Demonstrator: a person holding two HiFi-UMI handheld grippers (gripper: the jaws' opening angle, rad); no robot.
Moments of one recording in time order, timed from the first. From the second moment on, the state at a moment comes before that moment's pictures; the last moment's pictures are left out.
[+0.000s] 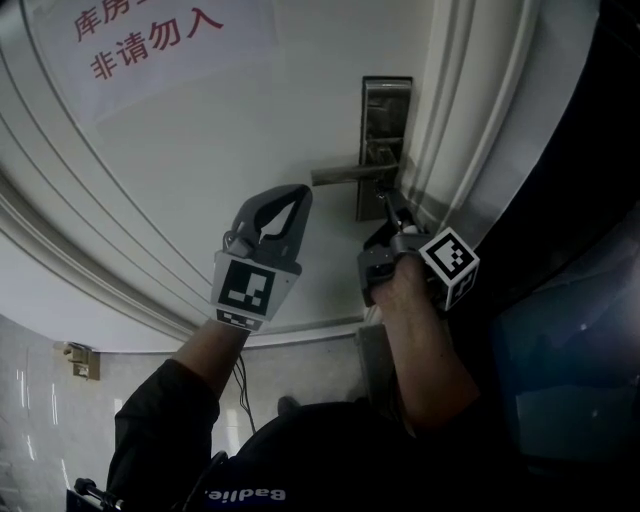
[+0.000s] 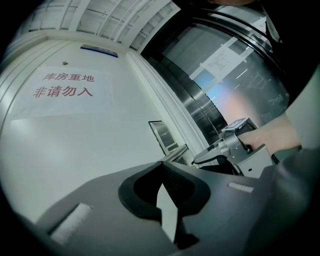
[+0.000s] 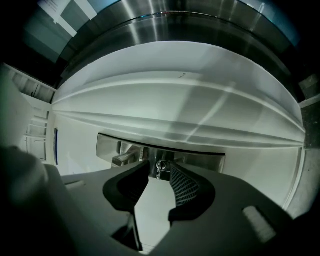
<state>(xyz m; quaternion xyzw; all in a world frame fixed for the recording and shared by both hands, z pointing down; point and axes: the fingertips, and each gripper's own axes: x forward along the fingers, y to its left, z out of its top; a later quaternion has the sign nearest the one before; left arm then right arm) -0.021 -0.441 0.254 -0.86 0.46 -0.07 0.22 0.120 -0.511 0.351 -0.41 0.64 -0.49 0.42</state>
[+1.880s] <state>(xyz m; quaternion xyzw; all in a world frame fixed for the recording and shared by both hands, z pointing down) -0.133 -0.177 0.337 -0.89 0.43 -0.02 0.14 0.008 -0.216 0.363 -0.50 0.75 -0.32 0.29</state>
